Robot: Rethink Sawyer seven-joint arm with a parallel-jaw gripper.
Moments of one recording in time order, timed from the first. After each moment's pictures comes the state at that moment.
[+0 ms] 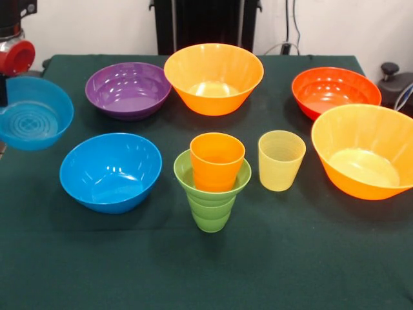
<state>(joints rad) -0.82 -0.63 0.31 1.40 -0.57 0.71 2.00</state>
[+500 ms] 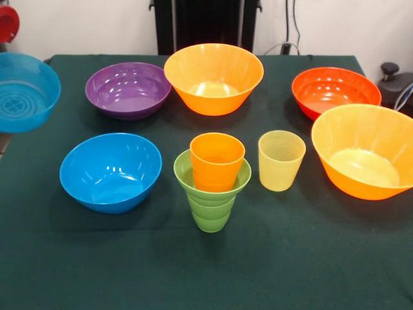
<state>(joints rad) -0.83 -0.71 0.35 1.40 -0.49 0.76 2.00</state>
